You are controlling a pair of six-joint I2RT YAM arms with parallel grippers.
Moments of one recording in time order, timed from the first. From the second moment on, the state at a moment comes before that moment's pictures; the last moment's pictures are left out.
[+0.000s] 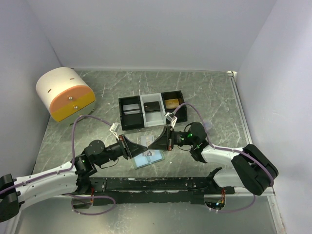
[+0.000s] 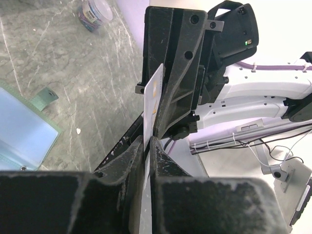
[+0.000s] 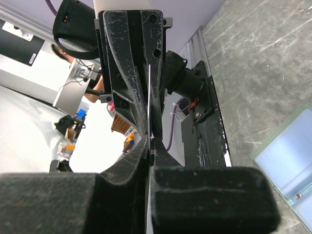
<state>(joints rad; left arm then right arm) -1.00 0.70 0.22 0.47 0.09 -1.02 0.67 1.28 0.32 1.07 -0.89 1.09</state>
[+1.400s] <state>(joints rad) -0.76 0.96 0.91 -0.72 -0.41 -0.63 0.82 1.05 0.60 0.23 -0.34 0.41</state>
